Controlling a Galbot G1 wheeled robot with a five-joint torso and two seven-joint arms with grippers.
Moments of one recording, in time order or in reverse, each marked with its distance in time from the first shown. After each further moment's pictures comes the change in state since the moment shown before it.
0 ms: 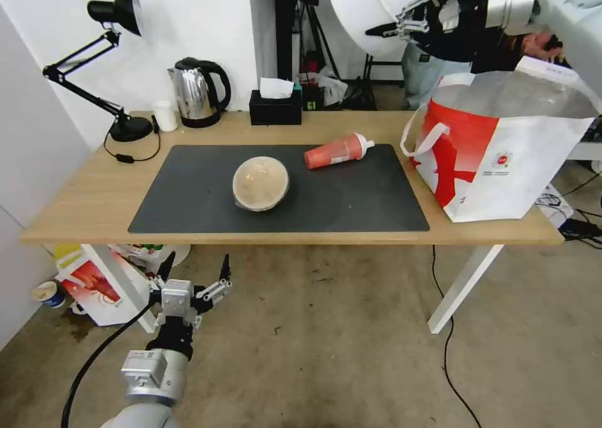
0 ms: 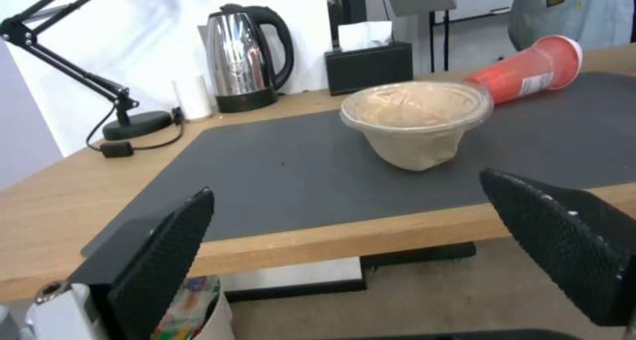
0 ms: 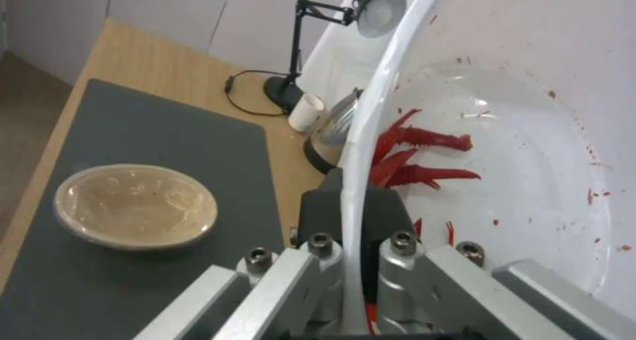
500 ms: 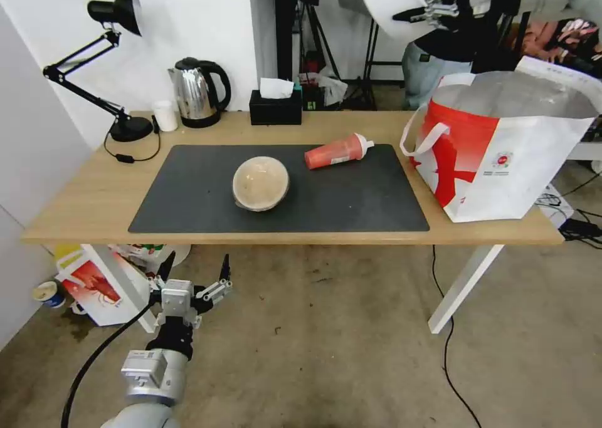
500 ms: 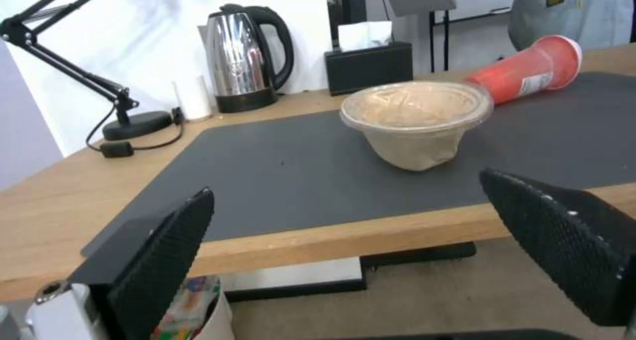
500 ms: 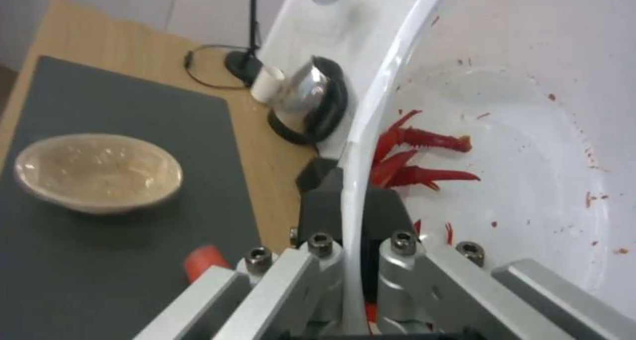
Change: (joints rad) left arm 0.000 0.000 0.000 0.000 0.000 0.000 0.000; right arm 0.025 -0.049 -0.004 -0.101 -0.018 0.006 -0.029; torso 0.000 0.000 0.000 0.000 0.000
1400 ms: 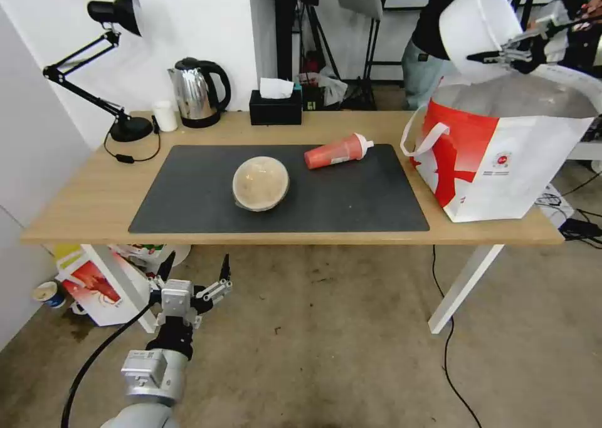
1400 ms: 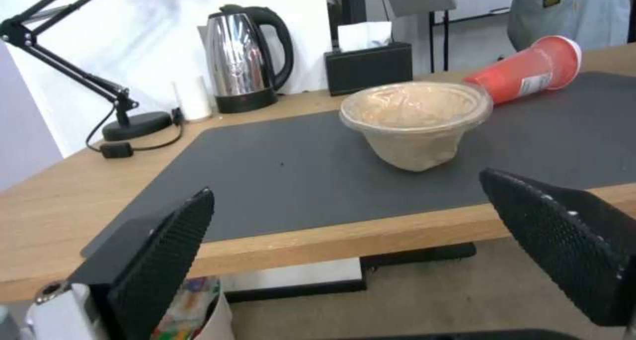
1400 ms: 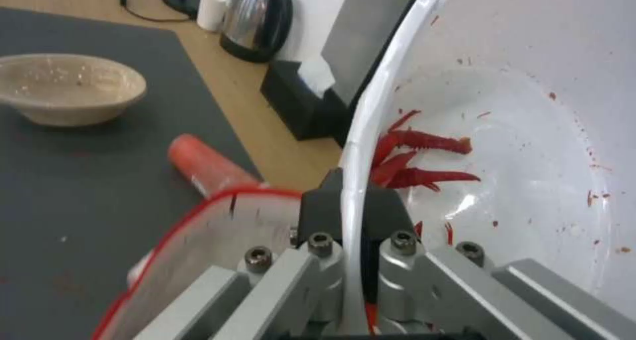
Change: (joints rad) left arm 0.000 0.000 0.000 0.000 0.000 0.000 0.000; right arm -0.206 -0.192 0.140 -0.045 -0.035 0.012 -0.025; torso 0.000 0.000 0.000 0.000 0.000
